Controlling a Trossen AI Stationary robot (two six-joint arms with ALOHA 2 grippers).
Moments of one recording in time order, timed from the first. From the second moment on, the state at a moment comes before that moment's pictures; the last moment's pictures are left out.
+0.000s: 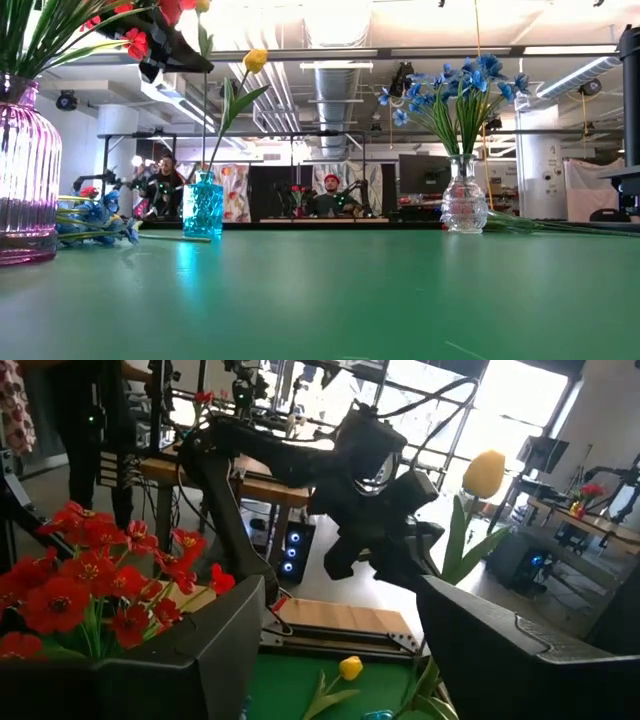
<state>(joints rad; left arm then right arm) 0.74 0.73 0.73 -0.21 0.12 -0.04 0.02 1.50 1.39 0.11 0.13 -0.24</state>
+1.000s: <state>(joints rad) 0.75 0.73 0.76 -0.21 0.17 -0.12 0.02 1.50 1.39 0.11 0.13 -0.23</state>
